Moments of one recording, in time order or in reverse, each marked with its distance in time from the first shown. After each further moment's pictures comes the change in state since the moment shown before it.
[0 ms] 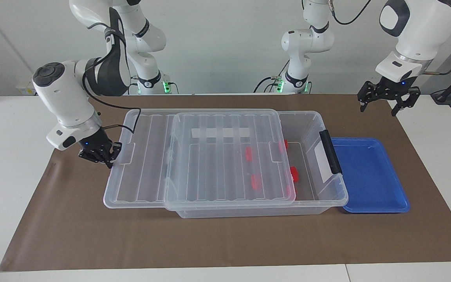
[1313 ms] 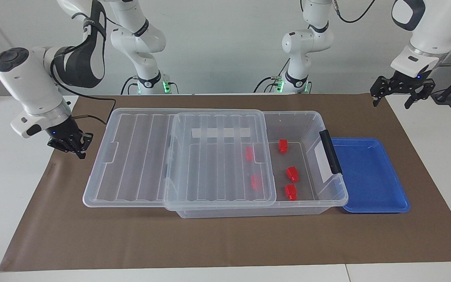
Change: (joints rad) left arm 0.120 0.000 -0.086 0.014 0.032 -0.027 0.000; right arm -0.139 -0.039 -0.007 0.000 -0.040 -0.050 -0.107
